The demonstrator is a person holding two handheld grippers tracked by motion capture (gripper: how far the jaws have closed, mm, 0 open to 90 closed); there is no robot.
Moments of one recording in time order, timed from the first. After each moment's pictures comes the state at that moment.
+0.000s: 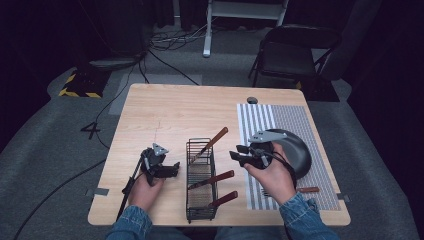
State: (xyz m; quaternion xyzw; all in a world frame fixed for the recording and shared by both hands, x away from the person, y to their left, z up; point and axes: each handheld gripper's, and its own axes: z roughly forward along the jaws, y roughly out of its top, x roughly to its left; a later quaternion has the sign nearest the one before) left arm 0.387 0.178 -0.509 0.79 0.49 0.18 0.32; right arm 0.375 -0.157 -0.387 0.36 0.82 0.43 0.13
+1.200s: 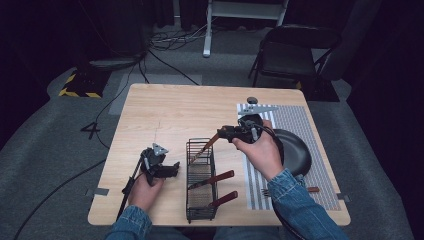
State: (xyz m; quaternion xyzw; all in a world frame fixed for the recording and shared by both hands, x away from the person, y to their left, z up) left arm 0.387 0.178 -0.509 0.79 0.49 0.18 0.32; right arm 0.417 -0.124 -0.347 0.38 0.80 0.46 0.08
